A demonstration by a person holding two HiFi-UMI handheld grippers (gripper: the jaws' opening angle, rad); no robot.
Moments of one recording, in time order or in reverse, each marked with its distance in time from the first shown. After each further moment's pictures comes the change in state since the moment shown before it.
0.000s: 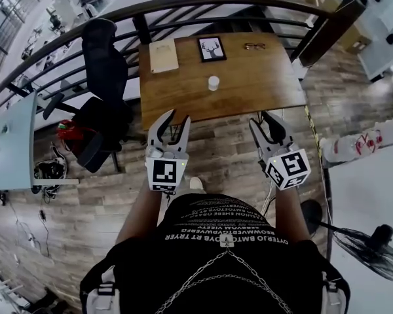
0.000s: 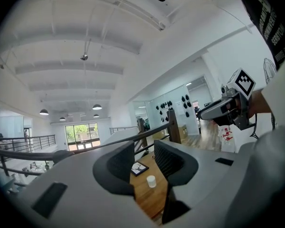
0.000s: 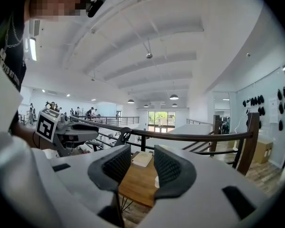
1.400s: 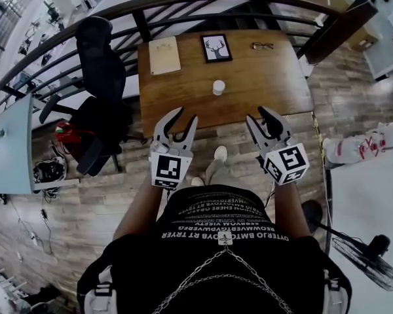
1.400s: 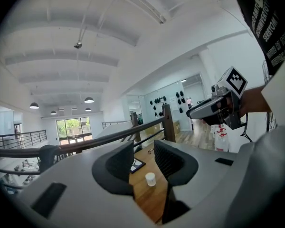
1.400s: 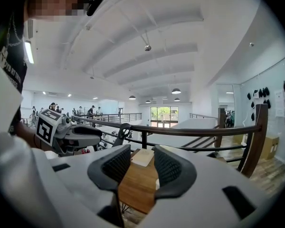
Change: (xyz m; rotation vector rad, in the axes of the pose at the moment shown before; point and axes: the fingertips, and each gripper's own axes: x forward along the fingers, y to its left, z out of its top) left arm 0.076 0.023 -0.036 -0.012 0.064 -0.102; right arm 0.091 -0.025 -0.013 0.034 0.055 0.042
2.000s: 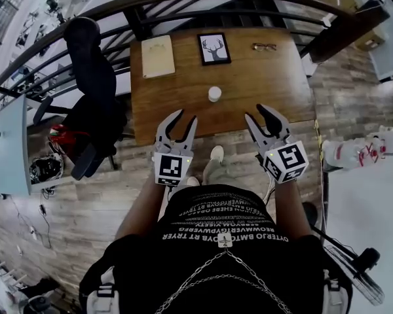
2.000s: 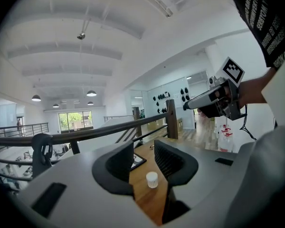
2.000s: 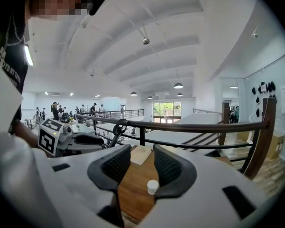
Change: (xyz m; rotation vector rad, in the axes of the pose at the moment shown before) left arm 0.087 0.006 -0.047 -0.048 0.054 0.020; right arm 0.059 -0.067 -0.014 0.012 0.052 0.048
